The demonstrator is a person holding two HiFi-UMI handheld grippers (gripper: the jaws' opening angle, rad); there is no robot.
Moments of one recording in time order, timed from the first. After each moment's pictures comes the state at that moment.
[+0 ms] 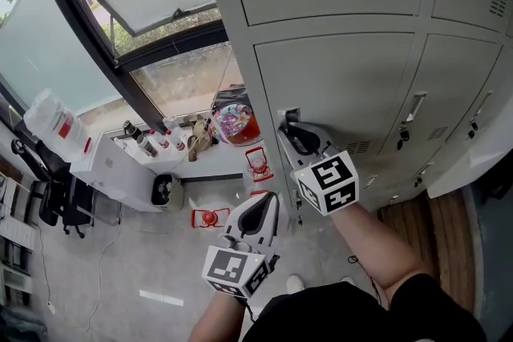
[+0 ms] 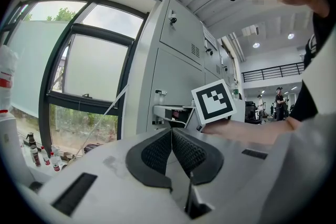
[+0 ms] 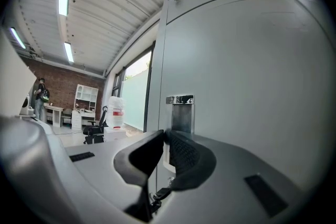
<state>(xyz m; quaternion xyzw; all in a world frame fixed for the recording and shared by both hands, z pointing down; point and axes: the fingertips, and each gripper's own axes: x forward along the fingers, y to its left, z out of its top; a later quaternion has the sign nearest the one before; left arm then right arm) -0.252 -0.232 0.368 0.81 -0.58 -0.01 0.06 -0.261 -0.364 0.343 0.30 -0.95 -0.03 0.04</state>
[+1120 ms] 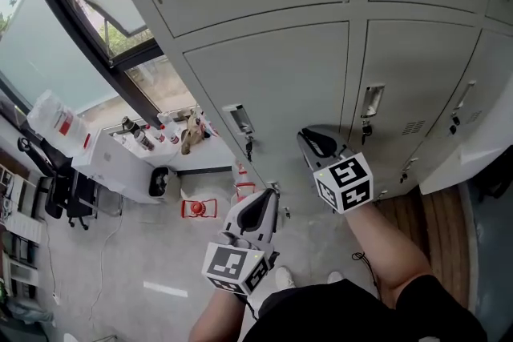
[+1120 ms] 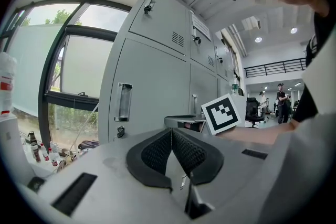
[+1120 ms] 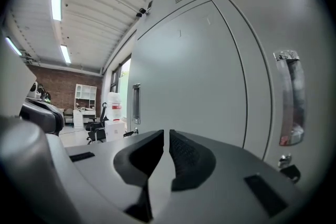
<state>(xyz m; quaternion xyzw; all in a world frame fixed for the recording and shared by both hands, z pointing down) -0.145 -0.243 0.368 0.80 -0.60 0.01 0.06 -0.117 -0.385 0.382 0.31 -0.95 0.01 0.07</state>
